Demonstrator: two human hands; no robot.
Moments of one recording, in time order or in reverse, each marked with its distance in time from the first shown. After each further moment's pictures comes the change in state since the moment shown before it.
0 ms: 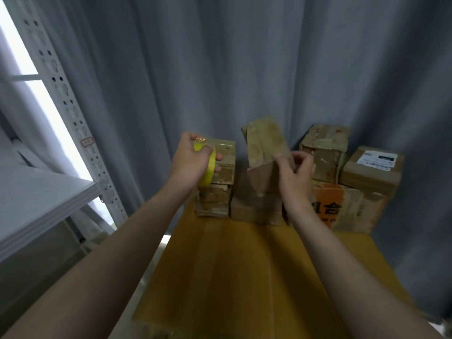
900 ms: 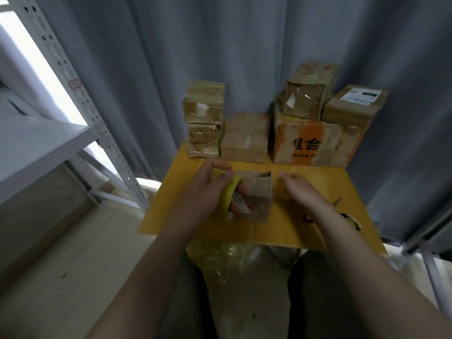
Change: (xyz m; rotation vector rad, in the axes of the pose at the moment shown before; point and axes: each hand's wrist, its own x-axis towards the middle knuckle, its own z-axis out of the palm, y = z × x) left_hand -0.205 -0.040 0.014 -0.016 -0.327 -0.230; right_hand -0.088 0.075 -0.113 -0.475 -0.473 0.538
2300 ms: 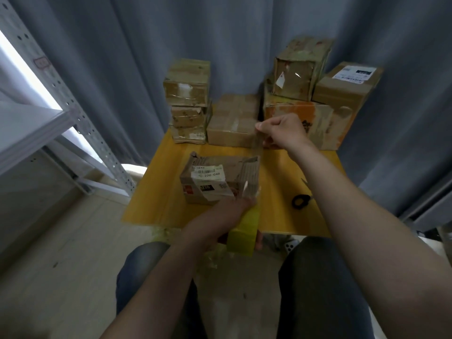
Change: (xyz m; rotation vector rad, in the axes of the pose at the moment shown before) left_hand -0.012 -0.024 0.059 -0.042 -0.356 -0.629; right_hand 0.051 -0.060 -0.025 0.099 0.127 -0.363
